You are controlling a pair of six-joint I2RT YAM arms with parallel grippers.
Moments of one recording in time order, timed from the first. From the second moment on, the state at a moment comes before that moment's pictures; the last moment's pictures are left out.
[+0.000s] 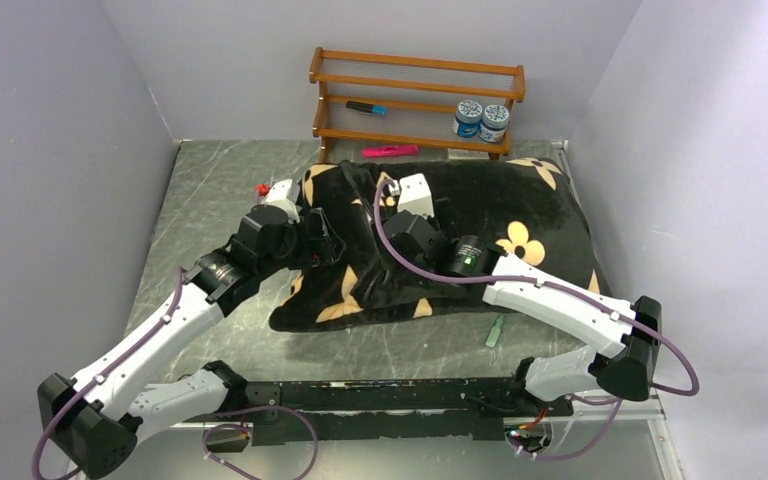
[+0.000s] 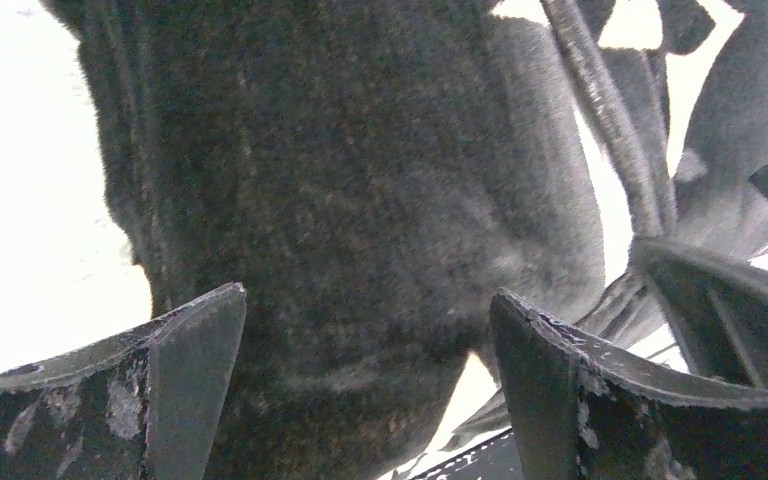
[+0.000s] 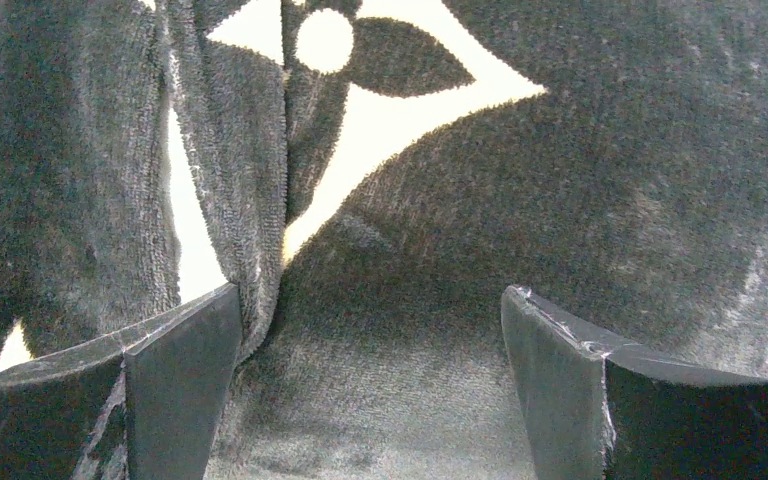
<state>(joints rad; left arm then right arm) -0.62 0.97 0.91 -0.47 -0.07 -0.65 1.05 1.33 1.28 -0.69 0.75 0.41</state>
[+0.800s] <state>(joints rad) -0.79 1.23 1.13 -0.43 -0.27 -0.74 0.93 1.28 1.17 -0.51 0.52 0.40</state>
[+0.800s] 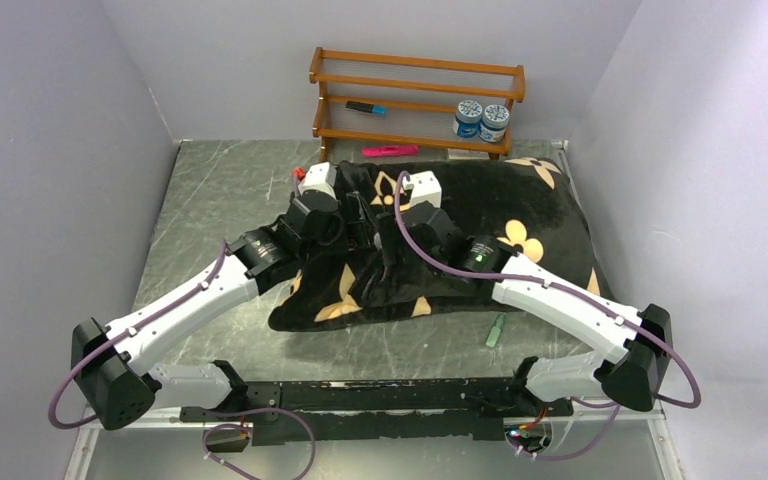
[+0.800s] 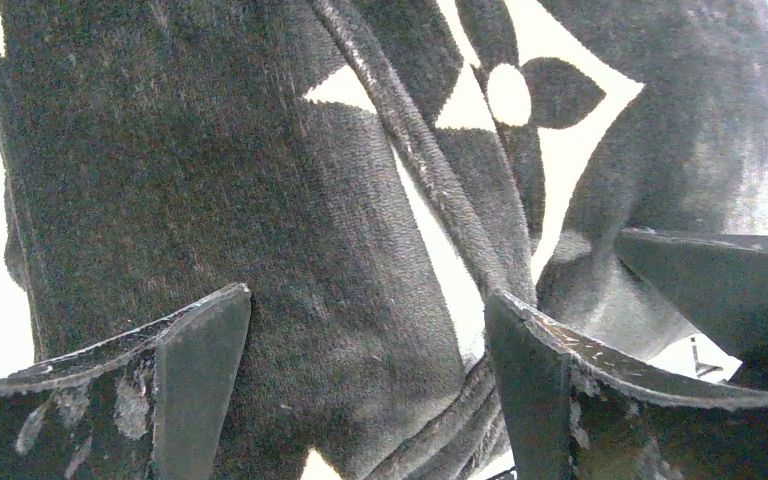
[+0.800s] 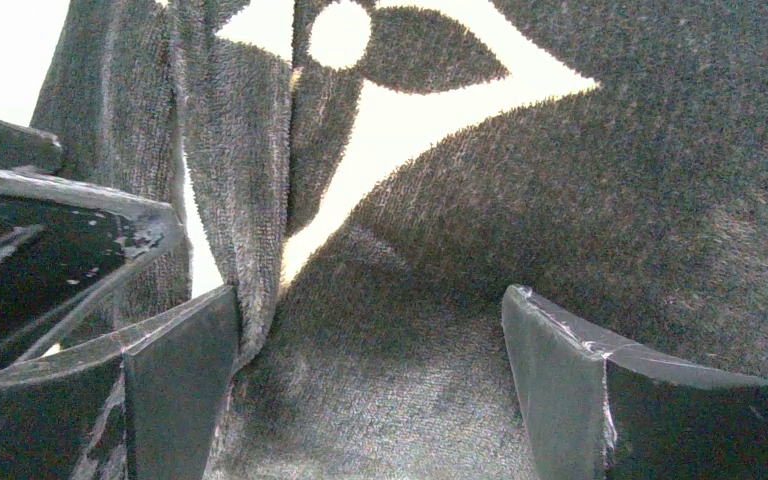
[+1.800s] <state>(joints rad) -0.85 1.13 1.00 -0.65 -0.57 -0.78 0.90 1.27 1.15 -0.49 0.41 0.37</state>
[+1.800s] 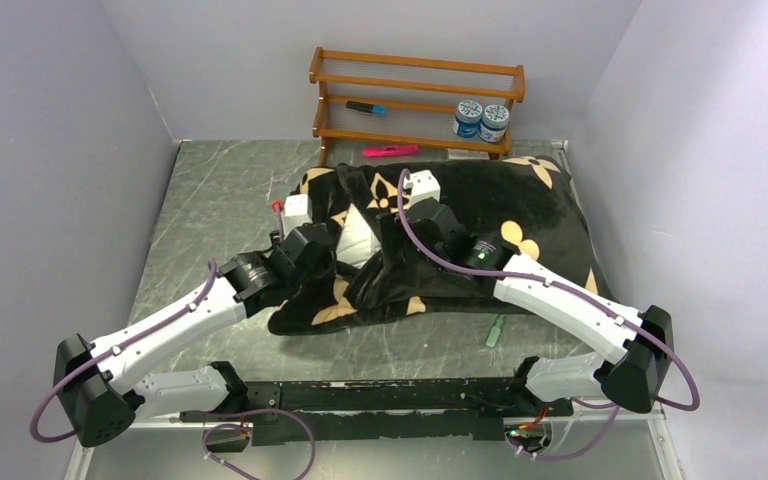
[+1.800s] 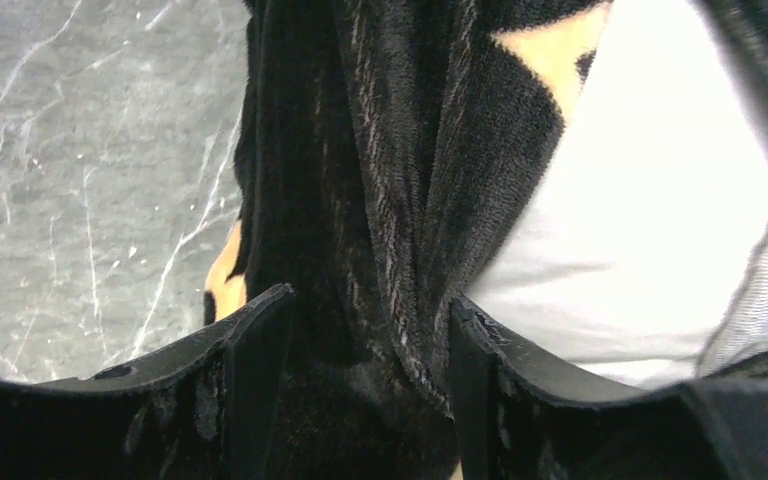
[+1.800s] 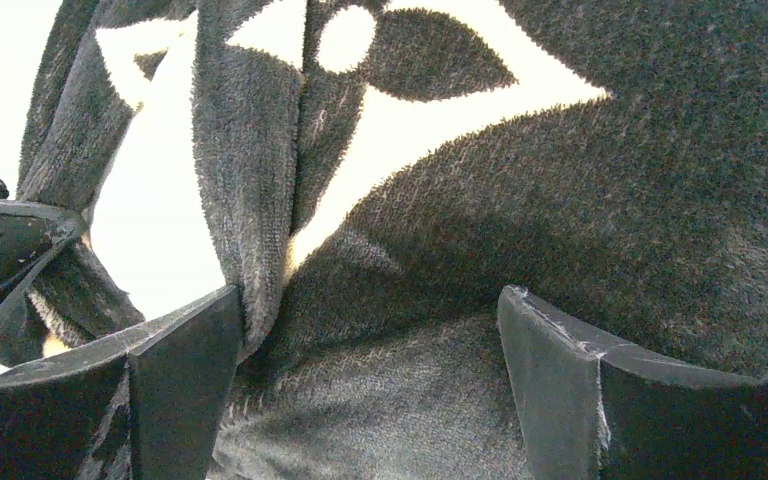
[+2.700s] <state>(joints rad) -0.80 0.96 0.79 -0.47 -0.35 -0.86 0.98 1.44 1.32 -0.46 0.31 0.32</state>
